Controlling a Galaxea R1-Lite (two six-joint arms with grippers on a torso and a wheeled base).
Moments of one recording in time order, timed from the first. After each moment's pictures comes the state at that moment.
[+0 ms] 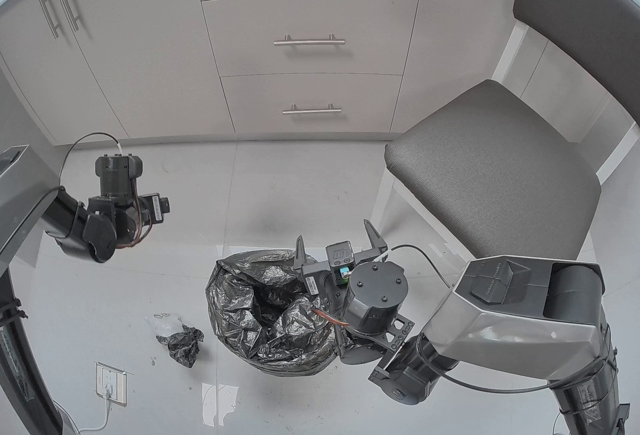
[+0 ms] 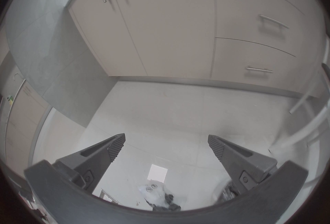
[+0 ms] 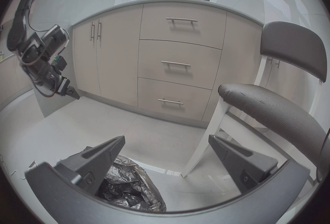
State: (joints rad) left arm -0.06 2.09 -1.02 -0.63 0.38 -0.14; right arm 0.89 2.46 -1.06 -1.55 -0.75 -0.29
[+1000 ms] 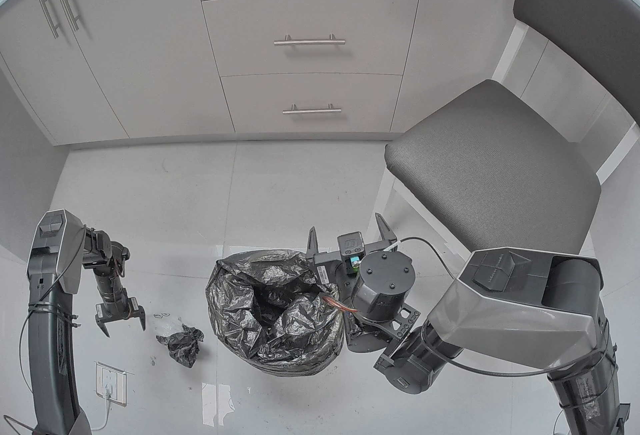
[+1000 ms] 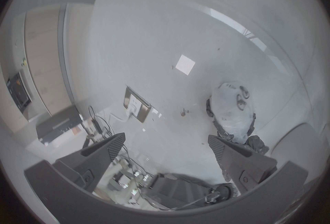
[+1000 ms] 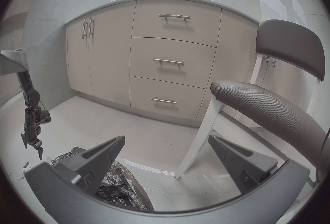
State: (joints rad) left arm 0.29 2.85 -1.96 0.76 0.17 -0.35; right arm 0.84 2.47 -1.08 -1.55 -0.75 -0.30
